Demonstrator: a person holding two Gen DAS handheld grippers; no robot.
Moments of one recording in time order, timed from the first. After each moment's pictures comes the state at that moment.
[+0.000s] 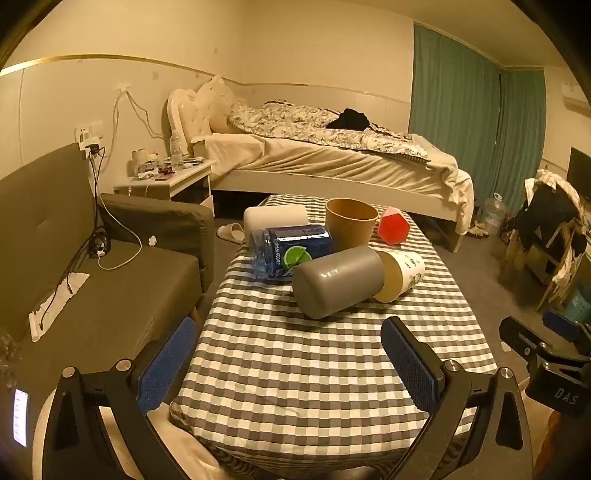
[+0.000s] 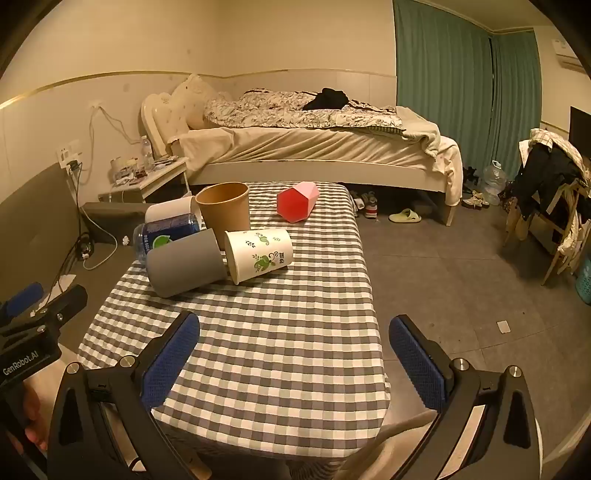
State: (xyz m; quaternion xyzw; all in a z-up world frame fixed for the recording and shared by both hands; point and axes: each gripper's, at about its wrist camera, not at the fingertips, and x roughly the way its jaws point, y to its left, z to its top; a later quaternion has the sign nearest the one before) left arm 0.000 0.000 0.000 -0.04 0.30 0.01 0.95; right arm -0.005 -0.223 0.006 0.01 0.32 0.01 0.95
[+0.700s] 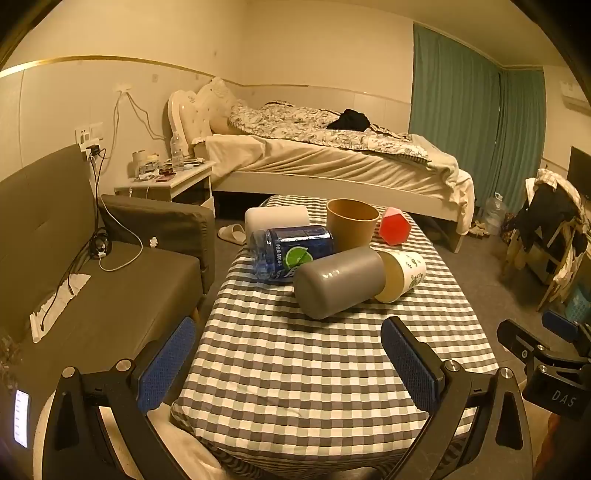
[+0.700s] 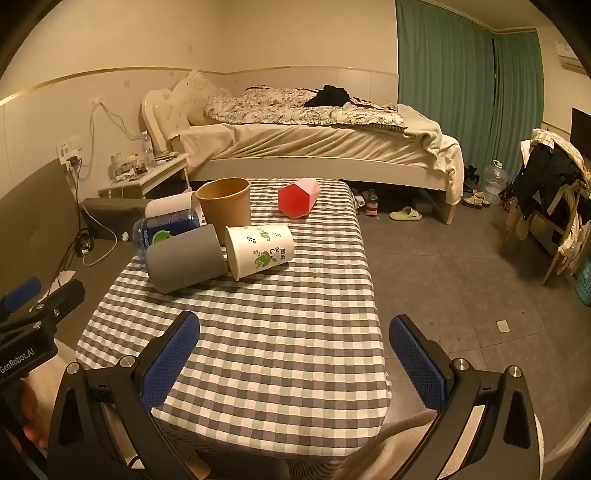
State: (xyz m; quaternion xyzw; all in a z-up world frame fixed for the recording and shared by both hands) left arm -0.002 -0.002 0.003 -0.03 0.29 0.00 0.96; right arm -0.004 -0.223 0.005 0.01 0.32 0.01 0.95
